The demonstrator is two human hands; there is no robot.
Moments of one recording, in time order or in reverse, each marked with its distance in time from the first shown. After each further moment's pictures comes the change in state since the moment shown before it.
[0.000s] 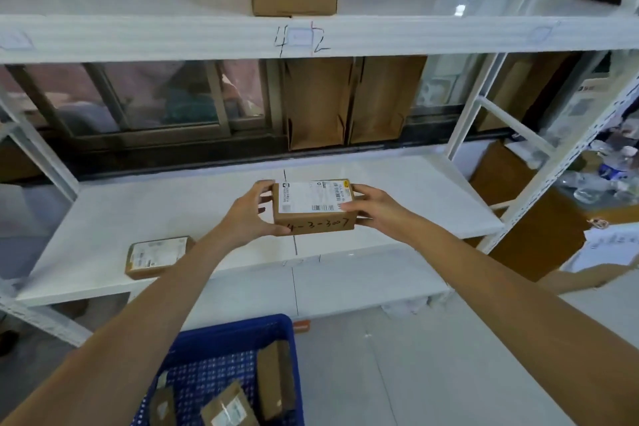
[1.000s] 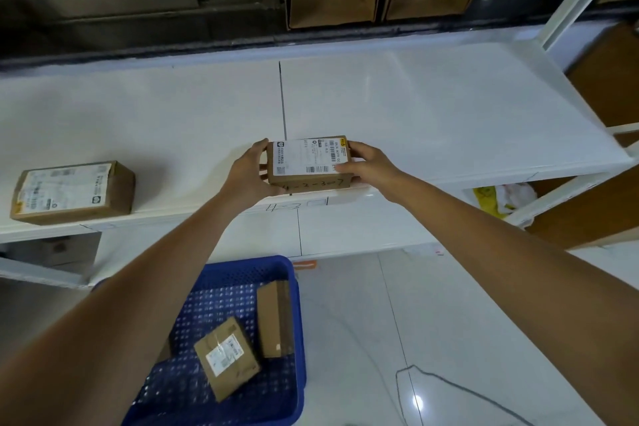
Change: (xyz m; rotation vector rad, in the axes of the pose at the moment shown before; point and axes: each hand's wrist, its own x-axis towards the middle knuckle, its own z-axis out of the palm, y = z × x) left_hand 0.143 -0.215 0.125 0.043 0.055 -0.205; right_hand 0.216 0.202 -0.008 -0.116 0.009 0.057
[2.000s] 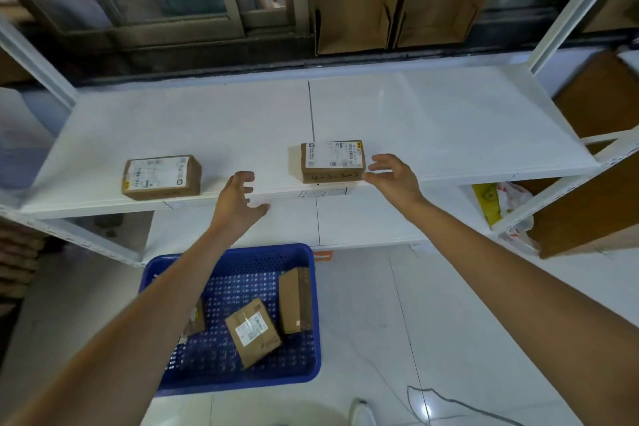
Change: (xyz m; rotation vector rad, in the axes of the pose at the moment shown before) left_hand -0.146 -0.001 -0.069 0.027 0.230 -0.054; right_hand -0.120 -0.031 0.019 -0.118 0.288 -0.068
